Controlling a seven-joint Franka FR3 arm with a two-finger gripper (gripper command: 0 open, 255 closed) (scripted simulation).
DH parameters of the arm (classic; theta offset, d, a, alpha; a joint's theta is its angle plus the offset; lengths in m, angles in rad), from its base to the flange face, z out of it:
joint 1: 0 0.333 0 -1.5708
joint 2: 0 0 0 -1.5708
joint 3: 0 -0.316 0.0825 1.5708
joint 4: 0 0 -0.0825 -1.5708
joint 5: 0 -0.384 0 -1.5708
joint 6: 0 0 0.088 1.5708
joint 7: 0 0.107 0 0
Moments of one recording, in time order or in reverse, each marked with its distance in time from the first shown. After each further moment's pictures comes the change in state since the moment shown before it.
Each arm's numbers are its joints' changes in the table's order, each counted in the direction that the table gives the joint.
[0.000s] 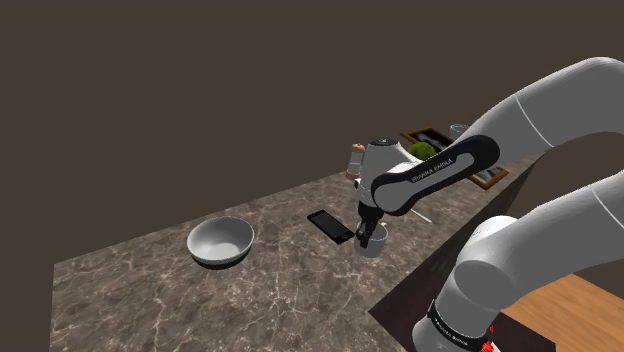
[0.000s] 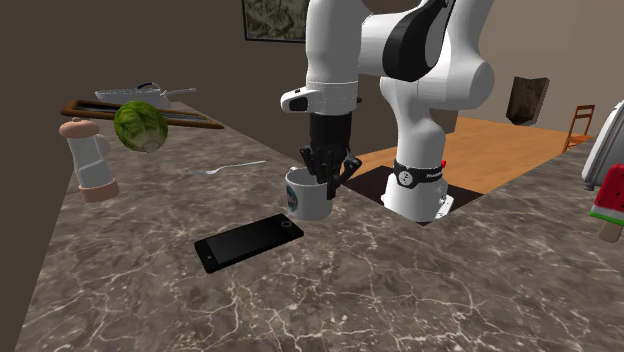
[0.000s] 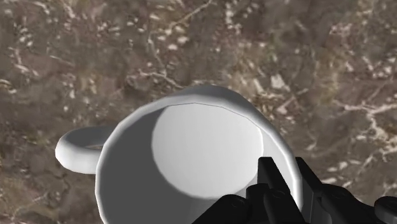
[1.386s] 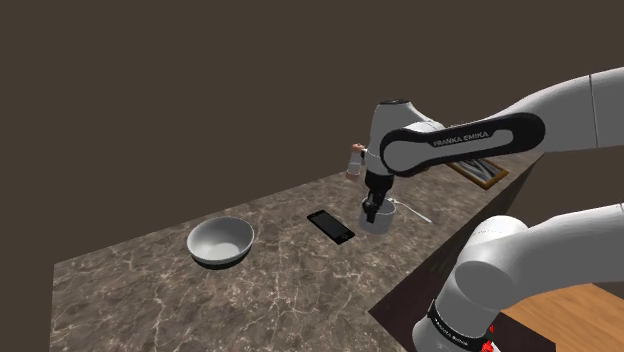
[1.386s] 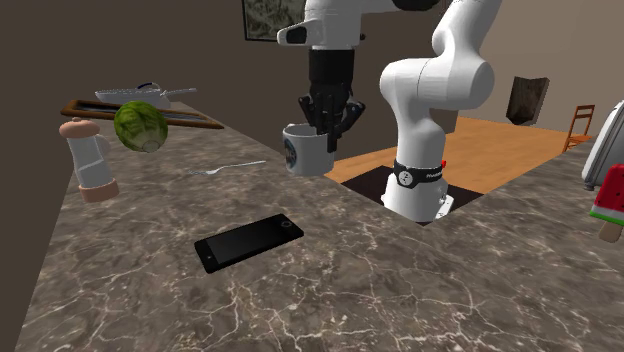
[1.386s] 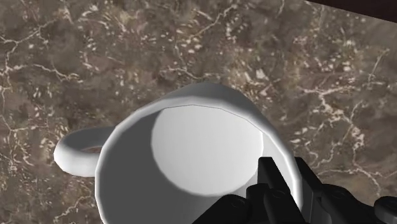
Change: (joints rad) arm 0.012 -0.216 -0.007 -0.148 -0.027 -0.363 -0.026
